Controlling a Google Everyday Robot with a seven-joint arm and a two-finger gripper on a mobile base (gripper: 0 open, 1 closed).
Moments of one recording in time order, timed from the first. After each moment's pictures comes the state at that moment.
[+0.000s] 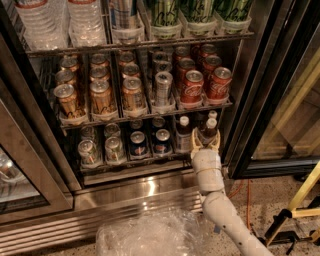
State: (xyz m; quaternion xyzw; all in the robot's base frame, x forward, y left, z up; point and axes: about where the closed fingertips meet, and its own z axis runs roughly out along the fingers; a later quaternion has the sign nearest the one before) arm 0.675 -0.182 0.688 0.00 0.58 0.02 0.81
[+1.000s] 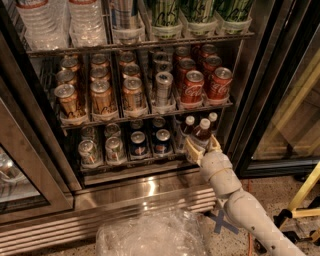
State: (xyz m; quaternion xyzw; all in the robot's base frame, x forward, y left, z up) arm 0.640 -0.166 0.699 -0.10 0.64 0.12 0.75
